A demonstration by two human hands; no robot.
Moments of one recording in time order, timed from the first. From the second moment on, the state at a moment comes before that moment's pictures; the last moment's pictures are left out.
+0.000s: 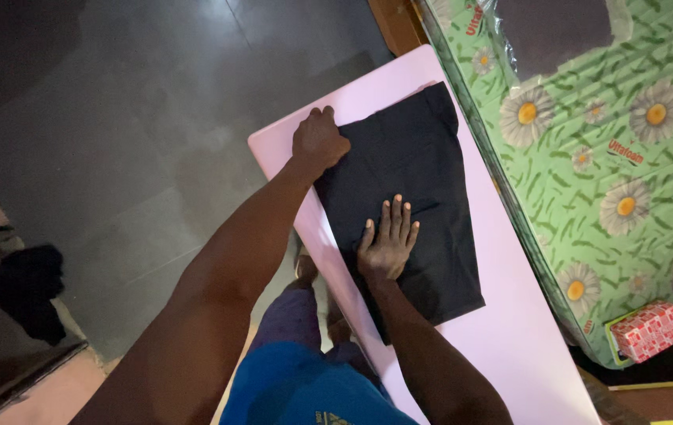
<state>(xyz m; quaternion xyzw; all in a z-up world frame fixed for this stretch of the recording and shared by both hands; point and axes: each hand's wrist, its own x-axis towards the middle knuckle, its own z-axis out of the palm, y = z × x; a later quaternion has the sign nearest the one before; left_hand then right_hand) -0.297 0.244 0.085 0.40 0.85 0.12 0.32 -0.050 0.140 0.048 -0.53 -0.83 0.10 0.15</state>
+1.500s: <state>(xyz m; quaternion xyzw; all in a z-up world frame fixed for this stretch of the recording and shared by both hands) -0.297 0.244 0.052 0.40 0.86 0.16 0.29 -0.048 0.138 0.052 -0.54 -0.82 0.12 0.14</state>
